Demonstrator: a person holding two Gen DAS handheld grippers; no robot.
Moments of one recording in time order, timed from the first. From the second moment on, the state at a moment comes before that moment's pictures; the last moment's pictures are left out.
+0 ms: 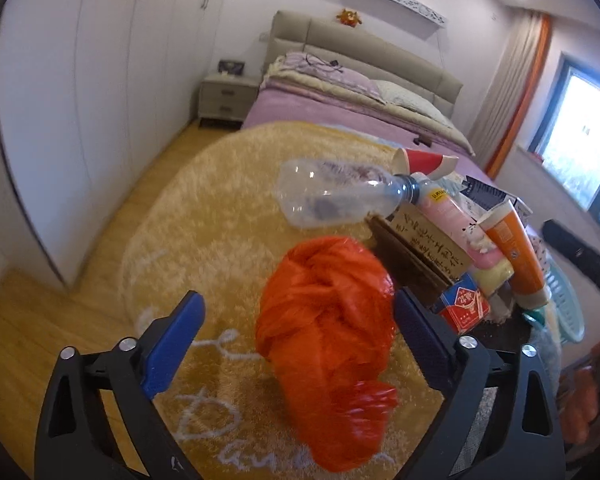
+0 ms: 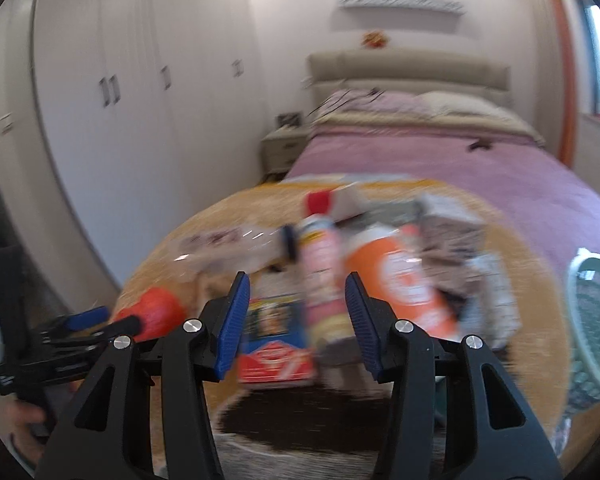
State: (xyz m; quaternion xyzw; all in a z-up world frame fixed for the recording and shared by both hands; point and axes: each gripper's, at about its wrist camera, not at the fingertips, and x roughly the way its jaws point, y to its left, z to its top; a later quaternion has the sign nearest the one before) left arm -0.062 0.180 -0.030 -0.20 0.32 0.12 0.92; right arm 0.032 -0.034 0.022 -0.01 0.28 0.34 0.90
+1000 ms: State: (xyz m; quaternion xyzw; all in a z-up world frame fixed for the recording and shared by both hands) left arm -0.067 0.190 -0.042 -0.27 0.30 0.03 0.92; right arm 0.039 0.056 -0.039 -0.12 0.37 0.36 0.85
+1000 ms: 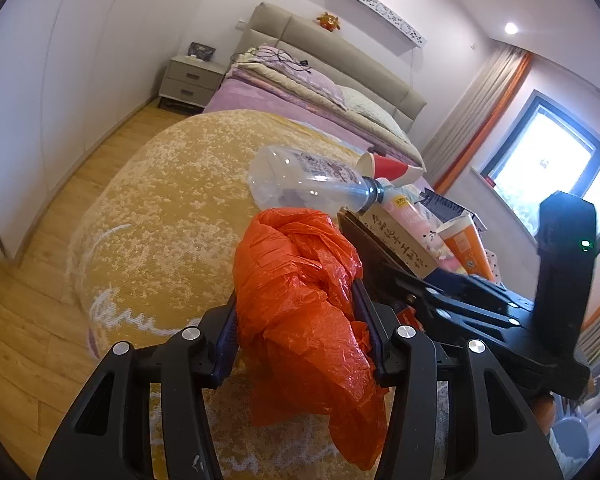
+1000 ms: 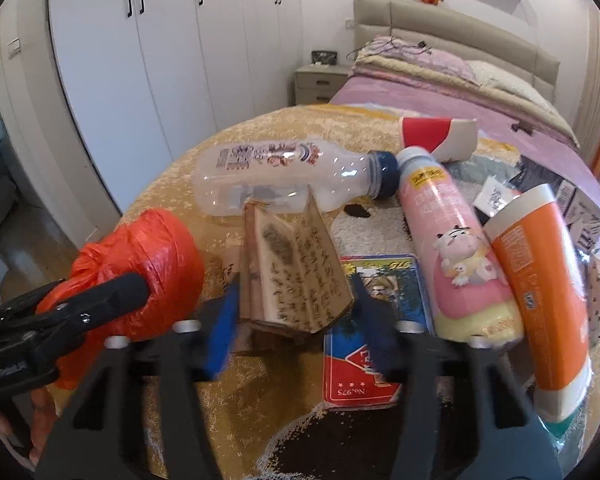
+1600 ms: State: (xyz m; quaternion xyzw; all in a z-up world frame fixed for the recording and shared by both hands) left arm -0.055 0.104 0.034 -0.19 0.26 -0.01 0.95; right arm 0.022 -0.059 0.034 -0.03 0.29 0.32 0.90
